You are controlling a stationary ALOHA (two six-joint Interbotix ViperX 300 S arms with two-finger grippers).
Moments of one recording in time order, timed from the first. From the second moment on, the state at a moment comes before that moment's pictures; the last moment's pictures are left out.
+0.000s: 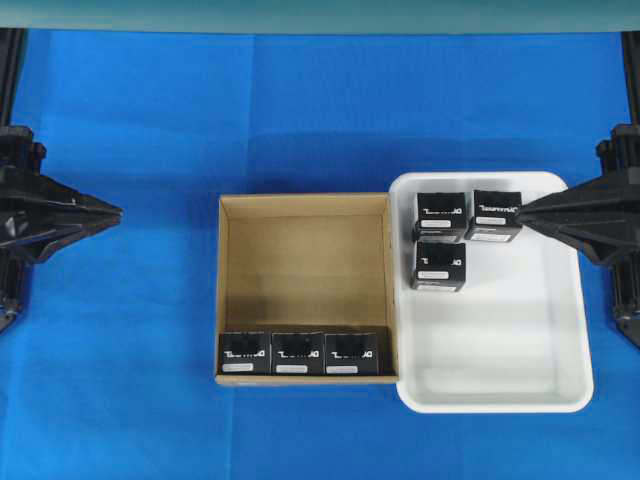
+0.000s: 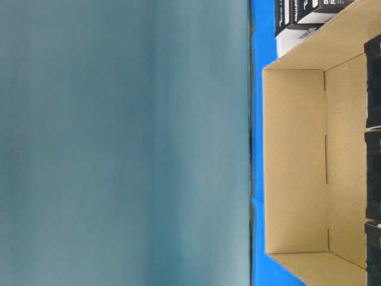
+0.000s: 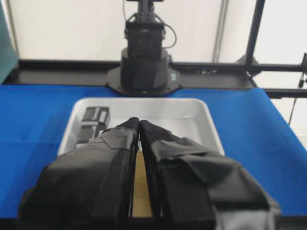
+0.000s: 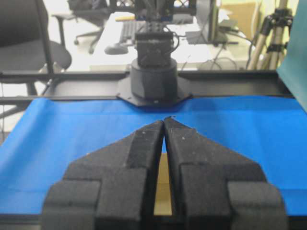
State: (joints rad) left arm 0.00 -0.97 1.17 0.00 -0.29 0.00; right arm 0.00 -0.96 1.17 0.00 -0.29 0.00
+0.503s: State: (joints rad) left arm -0.01 -0.98 1.12 0.01 -0.15 0.00; right arm 0.00 -0.91 1.03 0.08 0.03 0.12
